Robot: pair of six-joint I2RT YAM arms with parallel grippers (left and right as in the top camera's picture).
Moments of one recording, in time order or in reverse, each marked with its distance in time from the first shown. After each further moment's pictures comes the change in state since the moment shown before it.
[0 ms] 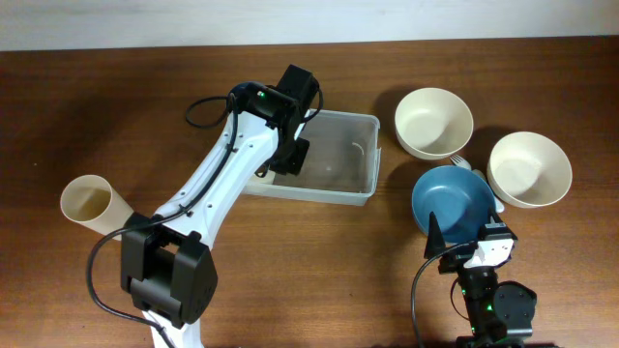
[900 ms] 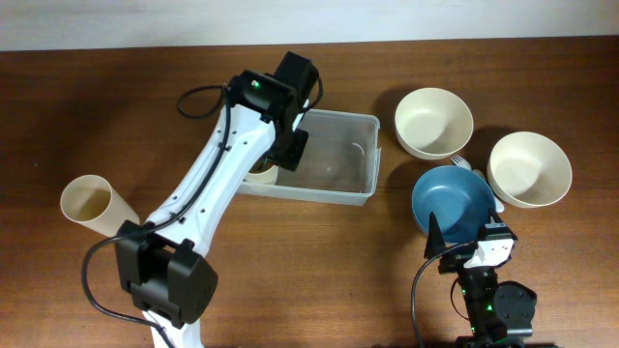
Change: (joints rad) left arm 0.000 0.000 0.170 -0.149 -0.010 -0.006; right arm 0.000 0.000 0.000 0.000 0.000 0.000
